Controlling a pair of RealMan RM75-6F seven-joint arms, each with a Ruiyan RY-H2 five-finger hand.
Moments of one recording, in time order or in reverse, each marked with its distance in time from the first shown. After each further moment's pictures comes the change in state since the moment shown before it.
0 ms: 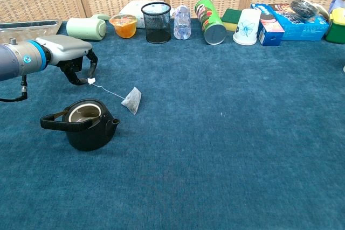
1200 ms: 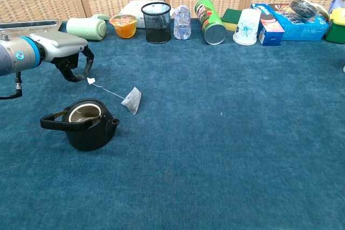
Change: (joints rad) left arm 0.015 0.035 -0.010 -0.047 -0.001 0.014 0.023; right arm 0.011 -0.003 -0.006 0.008 -0.004 -0.004 0.007
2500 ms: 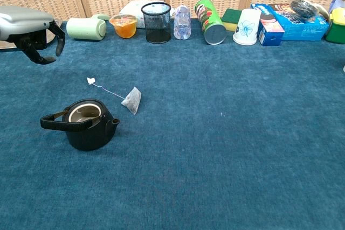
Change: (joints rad) left arm 0.130 0.240 -0.059 -0.304 0.046 0.091 0.025; right arm 0.023 0.001 -0.013 -0.014 -0.039 0.007 -0.015
